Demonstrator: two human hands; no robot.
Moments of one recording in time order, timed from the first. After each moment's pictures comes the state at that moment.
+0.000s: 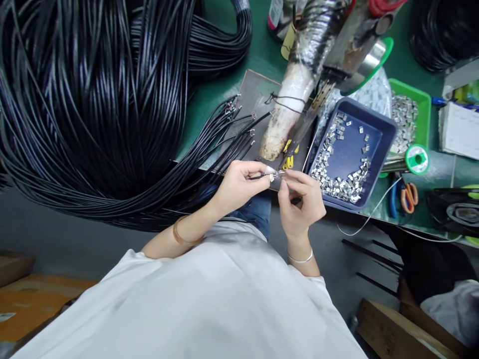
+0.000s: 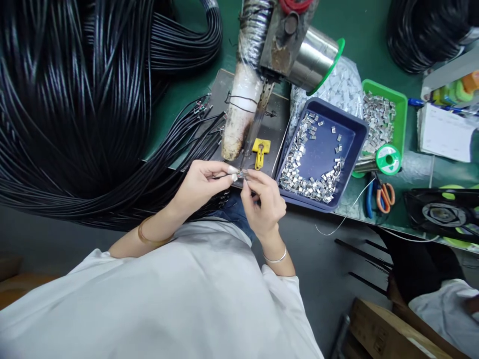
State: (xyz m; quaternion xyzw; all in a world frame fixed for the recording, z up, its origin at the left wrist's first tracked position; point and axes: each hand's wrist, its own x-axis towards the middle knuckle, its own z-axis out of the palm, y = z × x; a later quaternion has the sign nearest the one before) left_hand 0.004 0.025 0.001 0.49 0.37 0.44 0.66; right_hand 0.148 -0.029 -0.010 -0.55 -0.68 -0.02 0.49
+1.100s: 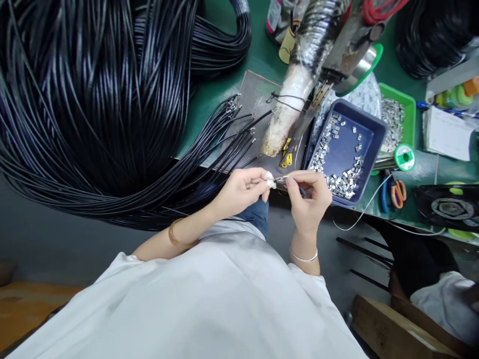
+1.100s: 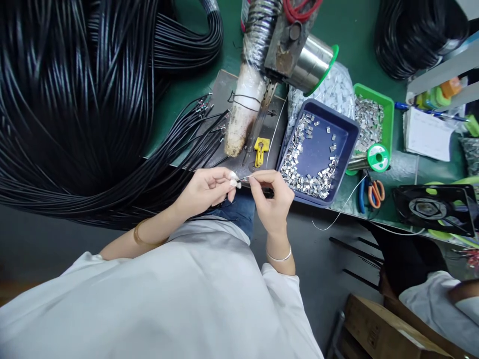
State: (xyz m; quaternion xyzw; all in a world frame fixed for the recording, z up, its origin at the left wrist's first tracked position) left_hand -0.009 0.007 -0.002 0.55 0.34 0.37 0.67; right_hand 0.156 -0.029 0.007 -0.56 -0.65 0.13 0.49
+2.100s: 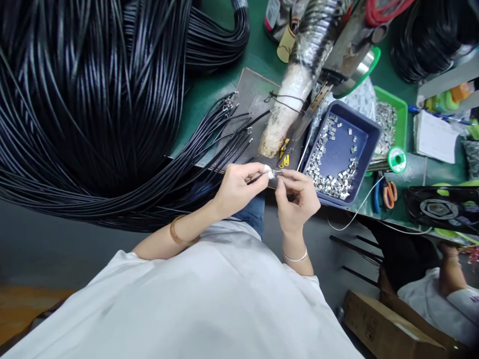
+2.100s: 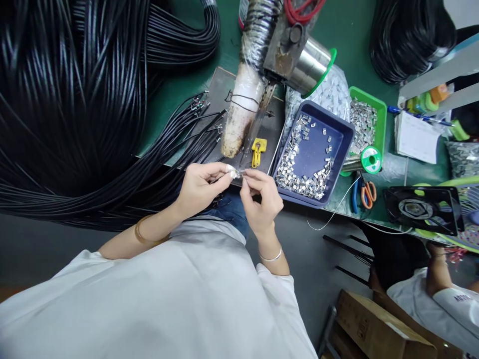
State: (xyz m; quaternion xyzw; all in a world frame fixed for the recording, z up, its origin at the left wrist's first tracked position) left_hand 0.002 0.012 -0.013 0.59 0.39 0.45 0.54; right_hand 0.146 -0.033 -0.010 -0.57 -0.66 0.03 0.49
